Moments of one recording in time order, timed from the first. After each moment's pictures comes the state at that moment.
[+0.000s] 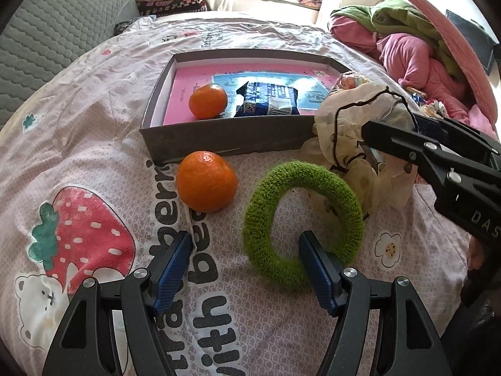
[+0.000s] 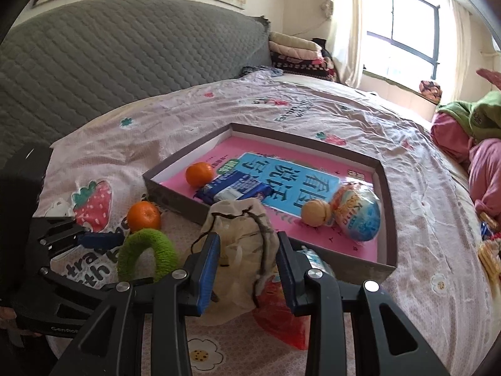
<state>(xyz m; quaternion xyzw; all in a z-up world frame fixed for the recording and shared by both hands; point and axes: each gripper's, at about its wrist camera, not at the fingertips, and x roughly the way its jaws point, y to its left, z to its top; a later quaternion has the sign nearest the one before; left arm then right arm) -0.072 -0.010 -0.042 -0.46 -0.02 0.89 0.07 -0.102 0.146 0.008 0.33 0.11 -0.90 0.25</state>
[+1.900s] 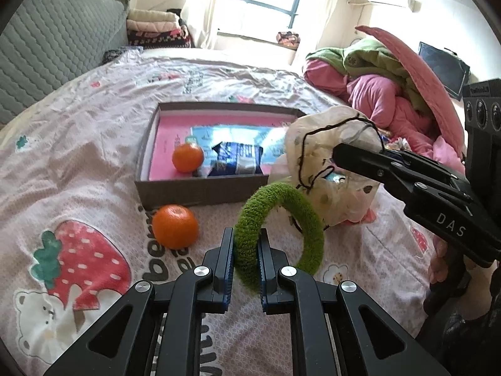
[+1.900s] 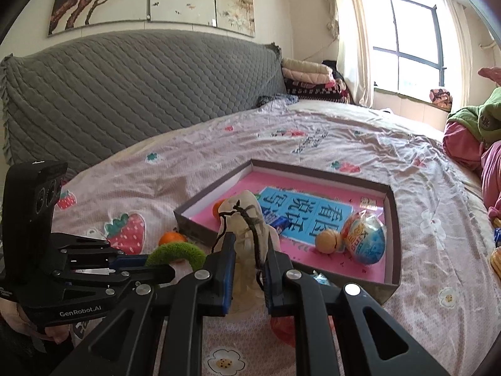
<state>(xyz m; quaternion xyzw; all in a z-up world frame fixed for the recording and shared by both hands) -0.051 -0.019 0.000 -0.36 -0.06 0.92 0.13 -0.088 0.162 0.038 0.27 0.06 -0.91 0.30</state>
